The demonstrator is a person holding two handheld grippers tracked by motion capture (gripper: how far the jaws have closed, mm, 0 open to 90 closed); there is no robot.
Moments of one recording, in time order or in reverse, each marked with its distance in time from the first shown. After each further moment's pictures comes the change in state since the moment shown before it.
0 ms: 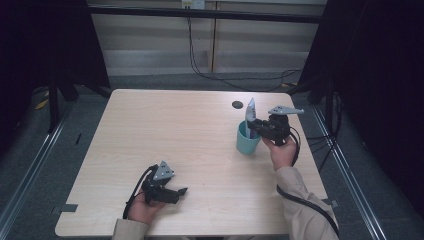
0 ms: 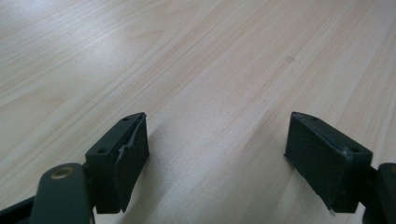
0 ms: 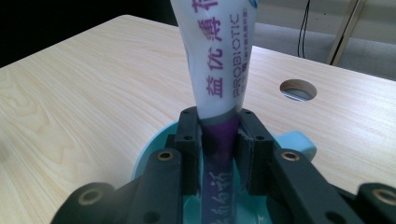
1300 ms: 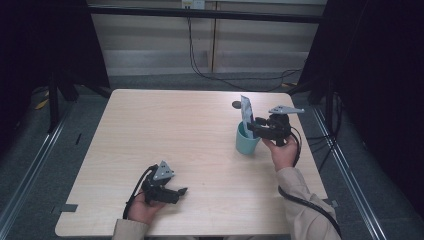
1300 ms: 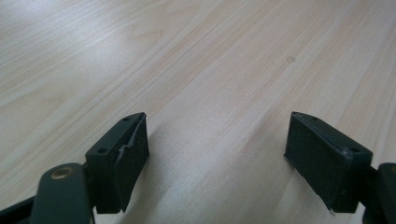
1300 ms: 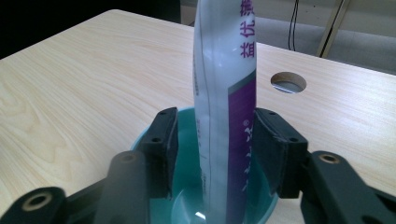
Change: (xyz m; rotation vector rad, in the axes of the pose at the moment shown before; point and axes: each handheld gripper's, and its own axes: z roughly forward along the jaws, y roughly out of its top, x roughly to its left) left arm 0.000 0.000 0.000 -0.001 0.000 -0.002; right arm 0.001 0.002 -0.003 0.028 -0.040 0.014
